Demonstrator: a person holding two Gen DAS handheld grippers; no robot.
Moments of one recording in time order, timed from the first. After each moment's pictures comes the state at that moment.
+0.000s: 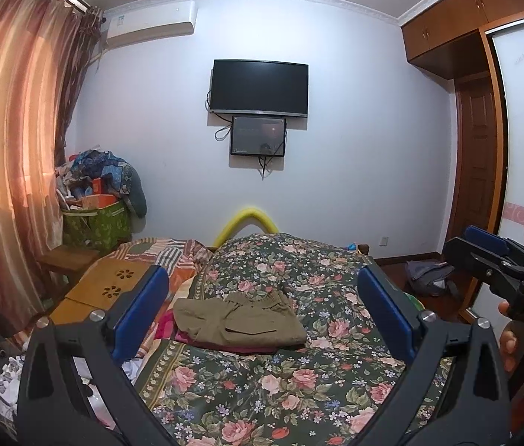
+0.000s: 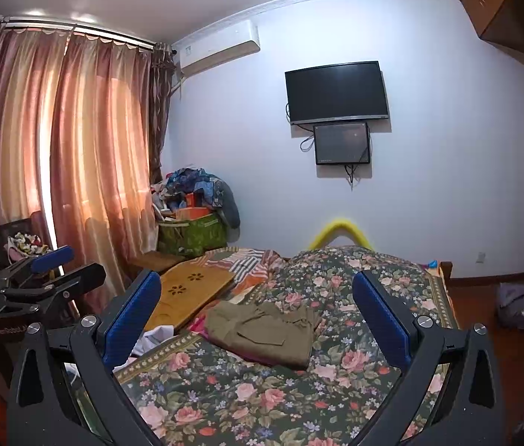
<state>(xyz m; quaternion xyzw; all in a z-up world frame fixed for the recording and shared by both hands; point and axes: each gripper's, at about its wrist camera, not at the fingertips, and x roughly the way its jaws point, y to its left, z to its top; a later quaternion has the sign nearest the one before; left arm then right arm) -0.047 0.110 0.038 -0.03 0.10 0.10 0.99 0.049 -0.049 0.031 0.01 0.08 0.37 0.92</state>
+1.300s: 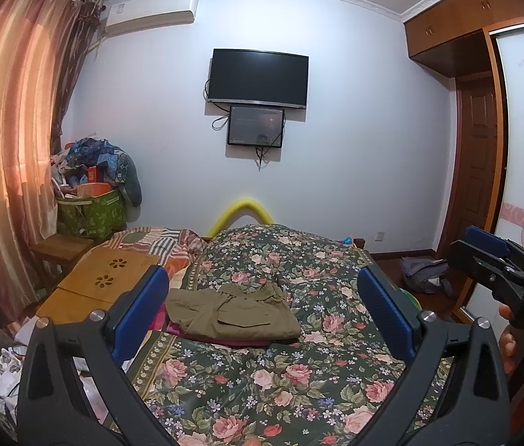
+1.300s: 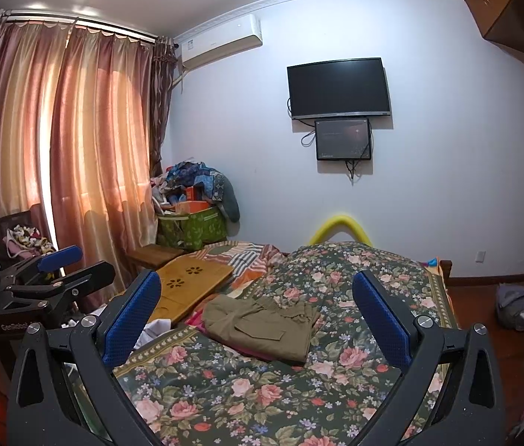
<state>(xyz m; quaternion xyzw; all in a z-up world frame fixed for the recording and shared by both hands) -0.041 0.118 0.031 -0.05 0.12 0.09 0.99 0.050 -0.047 0.029 -0.01 0.09 0.37 0.92</state>
